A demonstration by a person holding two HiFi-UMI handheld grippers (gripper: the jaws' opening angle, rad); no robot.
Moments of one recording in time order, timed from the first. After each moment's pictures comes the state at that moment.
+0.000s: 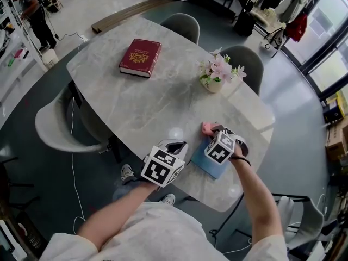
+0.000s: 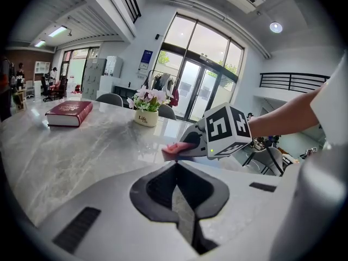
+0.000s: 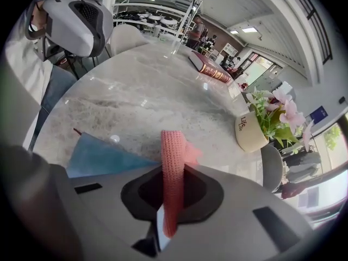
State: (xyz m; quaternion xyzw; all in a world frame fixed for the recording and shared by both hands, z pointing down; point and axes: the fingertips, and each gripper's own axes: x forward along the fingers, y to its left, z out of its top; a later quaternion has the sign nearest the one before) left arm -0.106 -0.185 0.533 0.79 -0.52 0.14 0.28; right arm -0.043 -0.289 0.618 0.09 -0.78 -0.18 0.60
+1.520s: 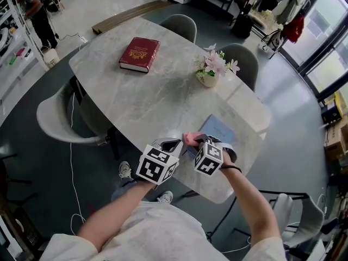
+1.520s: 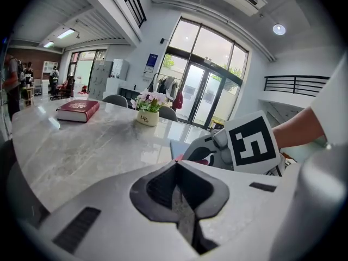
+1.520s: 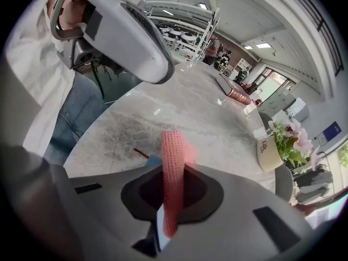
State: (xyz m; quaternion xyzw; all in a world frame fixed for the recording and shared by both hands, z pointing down) left arm -0.090 -0.148 0.527 0.78 -0.55 0.13 0.28; right arm -0.051 -0.180 0.611 0.00 -0.81 -0.20 0.55
